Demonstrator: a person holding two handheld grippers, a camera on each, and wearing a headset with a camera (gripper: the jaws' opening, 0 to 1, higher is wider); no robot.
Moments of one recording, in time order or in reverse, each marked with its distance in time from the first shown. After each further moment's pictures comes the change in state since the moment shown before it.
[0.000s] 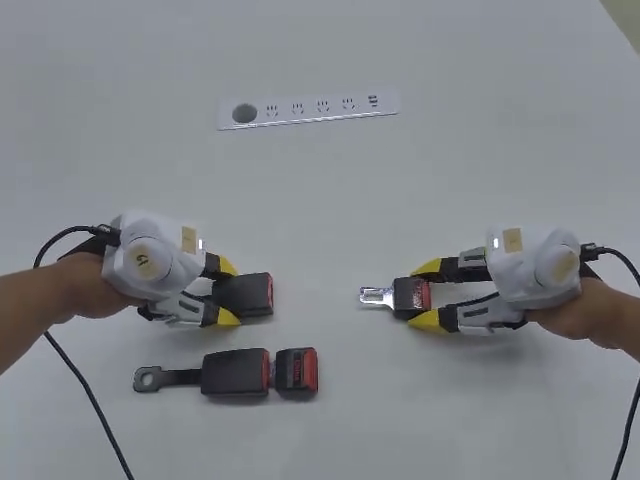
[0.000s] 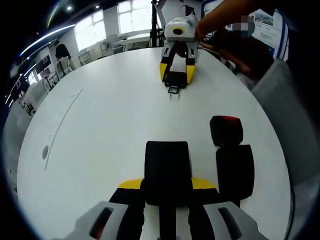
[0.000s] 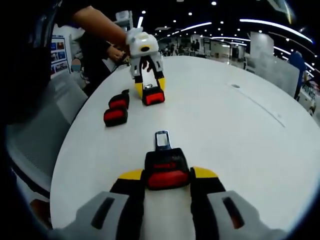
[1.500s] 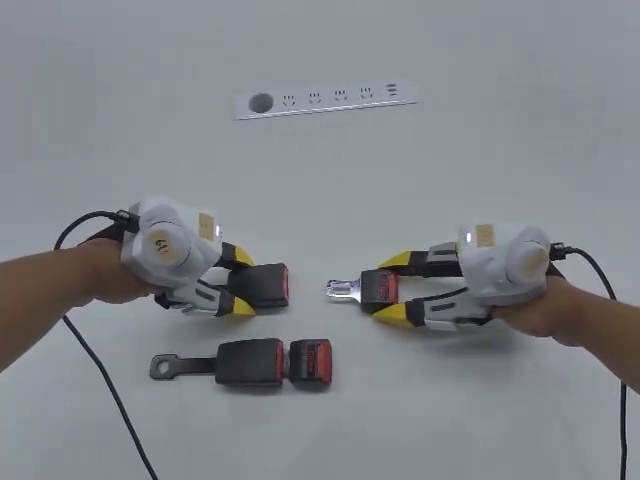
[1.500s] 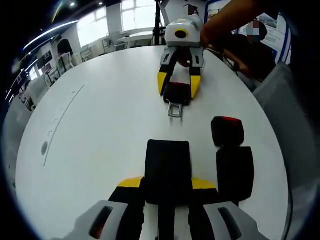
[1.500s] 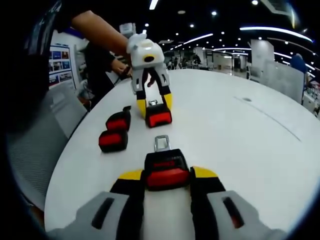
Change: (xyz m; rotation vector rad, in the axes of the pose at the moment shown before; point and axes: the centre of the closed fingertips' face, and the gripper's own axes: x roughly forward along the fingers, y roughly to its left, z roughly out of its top) left arm 0.000 -0.001 0.003 -0.032 0.013 0.000; right arm 0.050 0.012 0.040 0.003 -0.138 0.045
